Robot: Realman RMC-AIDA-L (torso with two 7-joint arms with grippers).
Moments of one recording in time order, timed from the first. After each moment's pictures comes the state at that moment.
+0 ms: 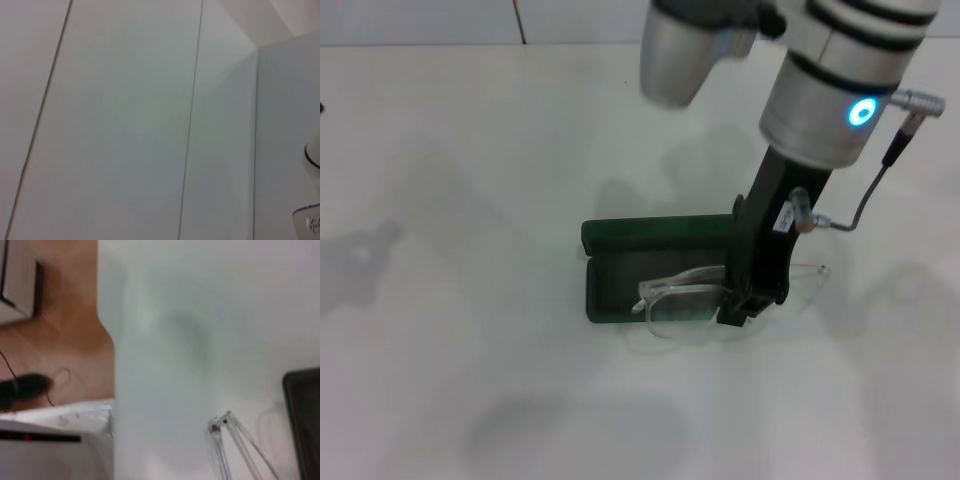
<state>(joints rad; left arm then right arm) -0.21 -1.98 0.63 0.50 1.29 1.90 -1.09 1.20 2.03 -1.55 -0.99 -2.23 -1.85 2.37</state>
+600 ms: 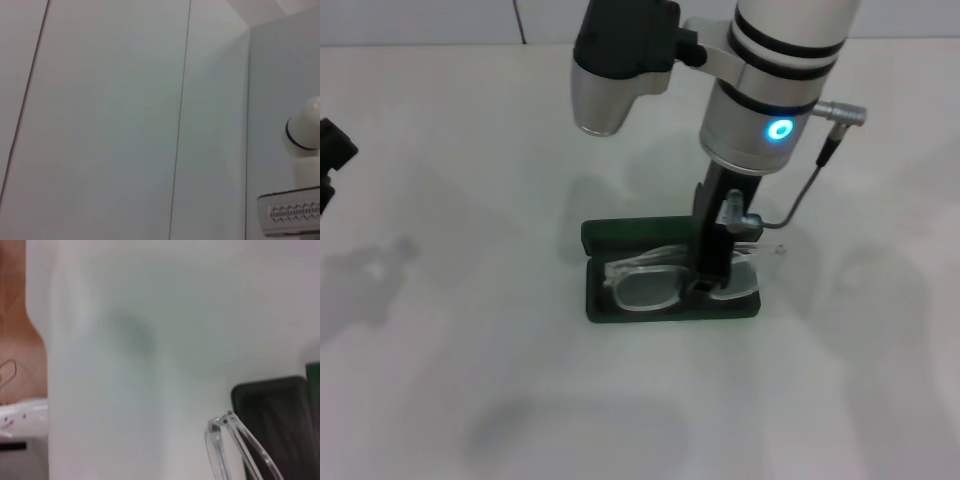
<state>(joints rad) -0.19 -2.00 0.64 0.50 1.36 1.90 -1.02 1.31 2.03 -1.75 -0.82 -2.18 -1.61 2.43</state>
